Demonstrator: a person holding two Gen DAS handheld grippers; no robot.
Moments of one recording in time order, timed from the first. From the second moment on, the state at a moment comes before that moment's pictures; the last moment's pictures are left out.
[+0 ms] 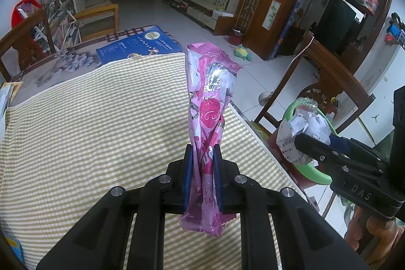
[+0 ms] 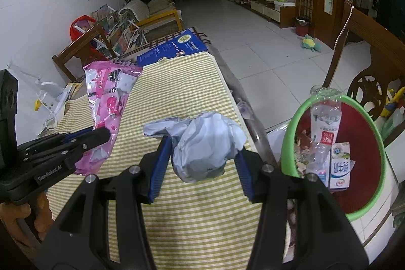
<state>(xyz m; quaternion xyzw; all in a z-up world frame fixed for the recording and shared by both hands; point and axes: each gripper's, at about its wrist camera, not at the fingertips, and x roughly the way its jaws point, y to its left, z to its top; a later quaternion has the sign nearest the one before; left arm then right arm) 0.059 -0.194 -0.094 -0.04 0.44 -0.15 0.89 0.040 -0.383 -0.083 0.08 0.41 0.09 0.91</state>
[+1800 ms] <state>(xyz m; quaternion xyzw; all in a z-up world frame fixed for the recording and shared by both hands) 0.099 -0.347 -0.083 0.00 0.41 -0.24 0.88 0.024 -0.543 -0.083 0.15 0.37 -0.05 0.92</state>
